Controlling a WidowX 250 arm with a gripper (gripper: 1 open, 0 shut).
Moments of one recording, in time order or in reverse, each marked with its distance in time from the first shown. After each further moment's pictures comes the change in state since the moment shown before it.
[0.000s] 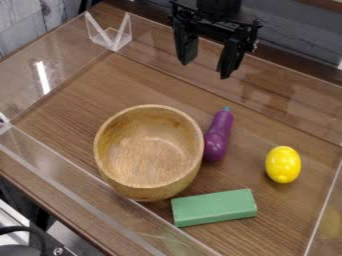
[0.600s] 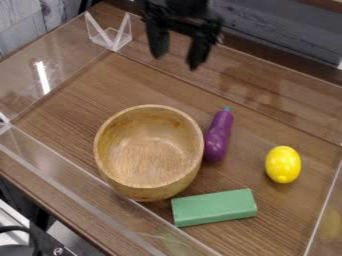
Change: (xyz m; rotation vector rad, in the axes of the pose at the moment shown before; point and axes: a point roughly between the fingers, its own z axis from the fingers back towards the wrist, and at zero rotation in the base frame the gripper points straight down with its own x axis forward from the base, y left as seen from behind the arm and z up) arm 0.003 0.063 -0.008 0.009 0.020 0.079
